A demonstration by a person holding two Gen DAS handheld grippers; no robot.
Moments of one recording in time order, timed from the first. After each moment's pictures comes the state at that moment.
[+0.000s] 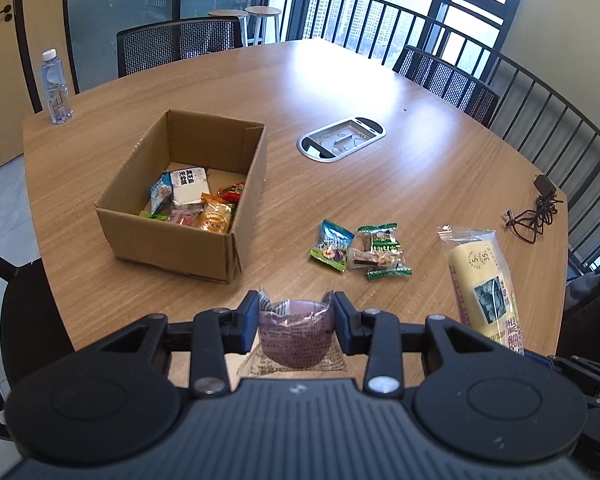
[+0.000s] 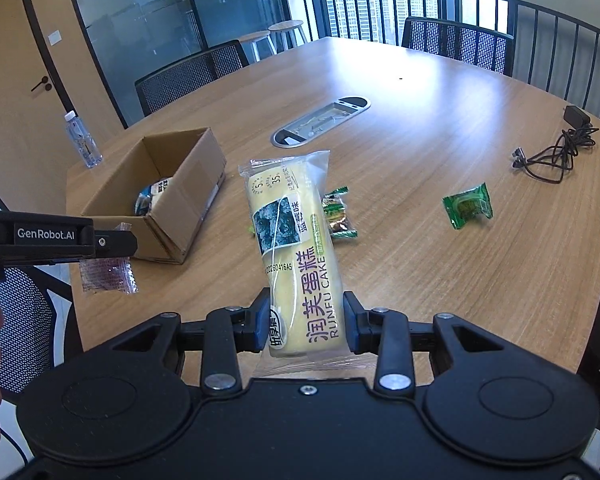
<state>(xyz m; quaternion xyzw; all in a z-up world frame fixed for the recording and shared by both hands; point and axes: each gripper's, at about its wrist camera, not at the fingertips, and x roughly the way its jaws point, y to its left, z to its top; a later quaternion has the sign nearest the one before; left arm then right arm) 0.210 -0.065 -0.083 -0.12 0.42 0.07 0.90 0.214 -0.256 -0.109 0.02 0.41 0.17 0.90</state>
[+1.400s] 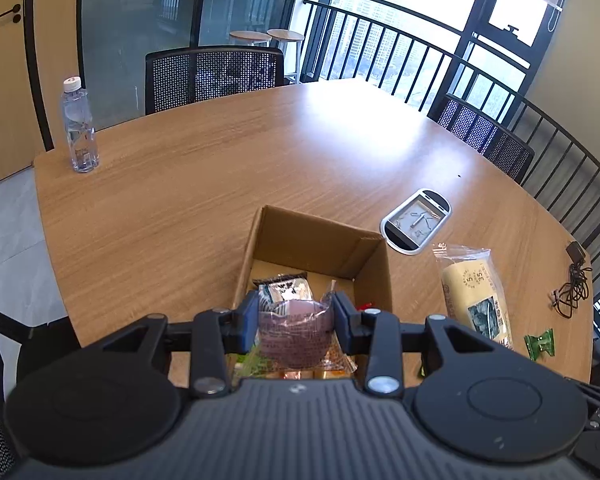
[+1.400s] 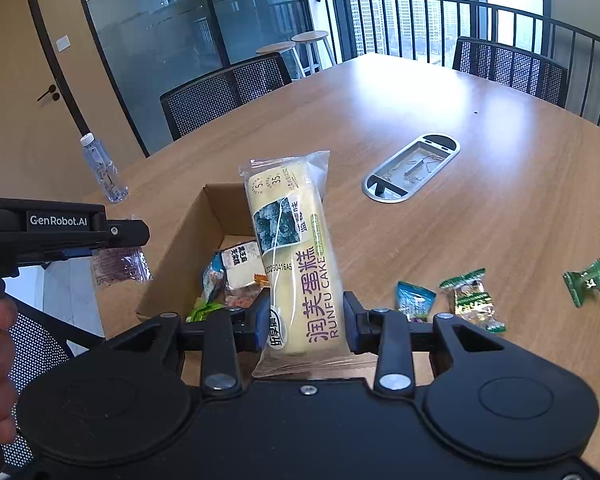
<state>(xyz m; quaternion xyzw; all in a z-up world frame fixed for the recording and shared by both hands) 0.301 0.117 -0.065 -0.13 0.39 0.07 0.91 0.294 -0.080 -0.087 0.03 0.40 0.18 0.90</state>
